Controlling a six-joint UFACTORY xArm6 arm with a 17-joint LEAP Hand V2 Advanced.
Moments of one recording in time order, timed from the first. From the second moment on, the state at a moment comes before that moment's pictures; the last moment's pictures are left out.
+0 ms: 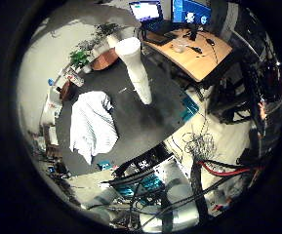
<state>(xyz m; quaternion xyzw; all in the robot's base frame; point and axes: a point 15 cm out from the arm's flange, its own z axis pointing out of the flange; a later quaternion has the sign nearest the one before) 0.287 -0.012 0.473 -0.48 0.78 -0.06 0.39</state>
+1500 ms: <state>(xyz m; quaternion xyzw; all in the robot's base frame) 0.274 -0.131 0.522 -0.41 0.78 -0.27 0.39</state>
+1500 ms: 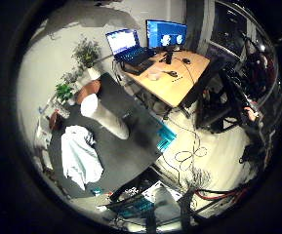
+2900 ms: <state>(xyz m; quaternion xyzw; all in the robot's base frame) 0.298 -0.228 0.336 -0.28 0.82 -0.20 0.46</state>
